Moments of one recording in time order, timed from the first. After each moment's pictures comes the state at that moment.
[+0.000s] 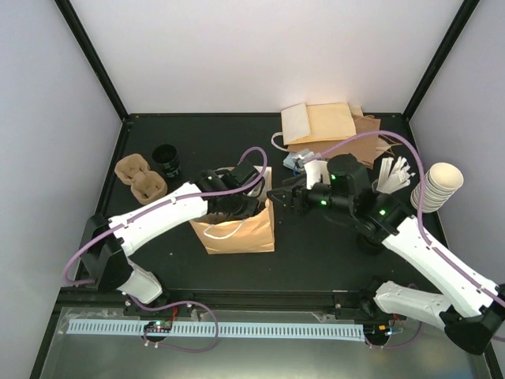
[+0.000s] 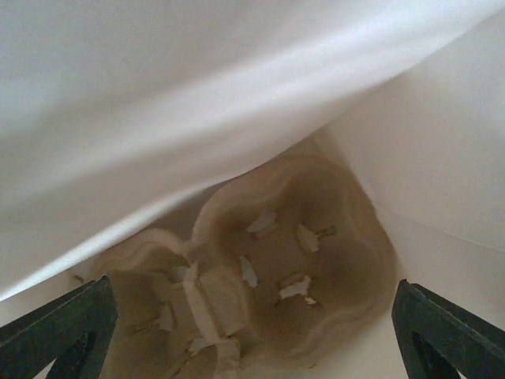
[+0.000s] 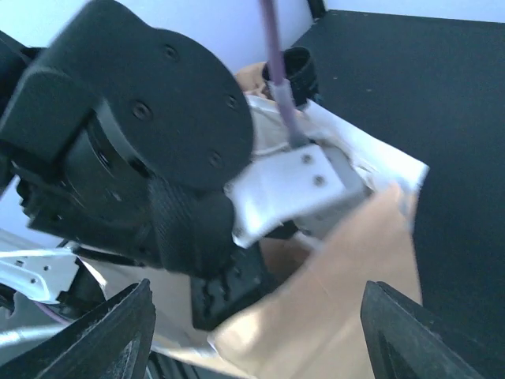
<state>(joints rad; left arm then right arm) -0.86 1.50 1.29 -0.95 -0.08 -0.48 0.73 1.00 1.08 -0.52 -0.33 0.34</state>
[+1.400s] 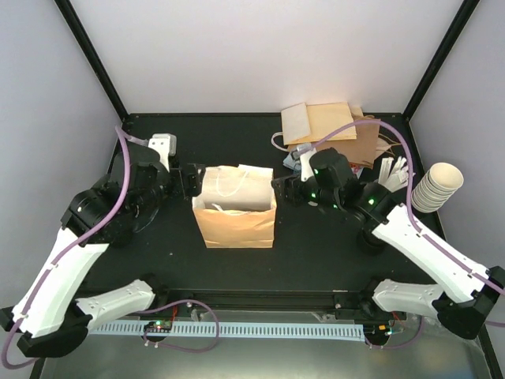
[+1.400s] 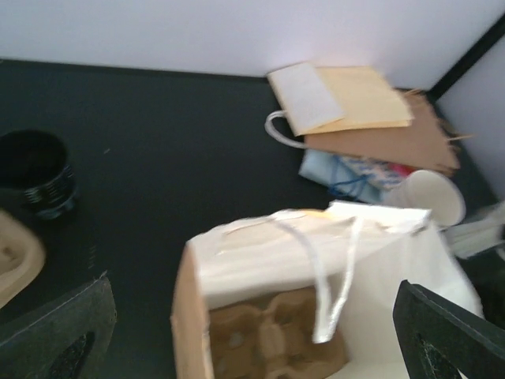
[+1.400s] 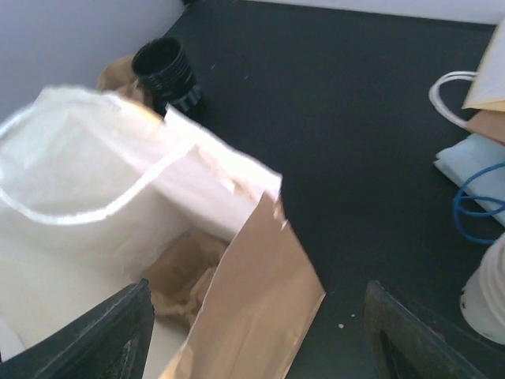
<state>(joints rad) -0.67 0.97 1.47 -1.03 -0.22 -0.49 0.81 1.12 1.19 -0.66 0.00 0.35</state>
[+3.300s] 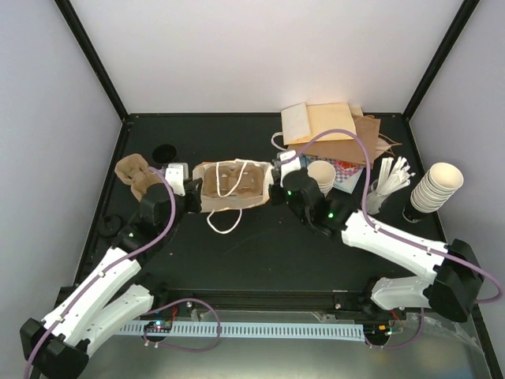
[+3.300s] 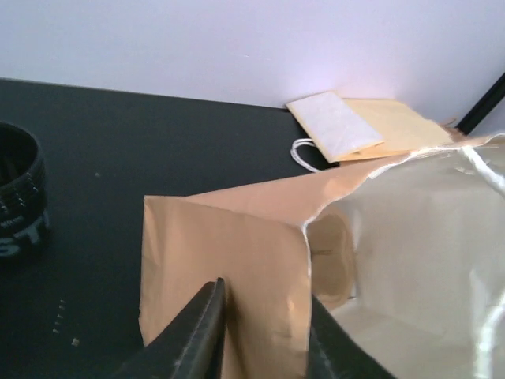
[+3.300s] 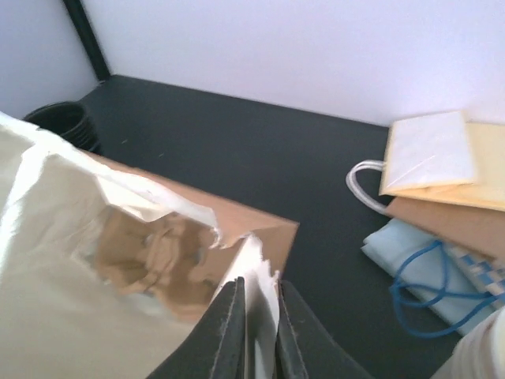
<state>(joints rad) -0.49 0.75 0.63 -0.21 -0.17 -0.35 0.91 1.29 0.97 -0.10 0.46 0.26</state>
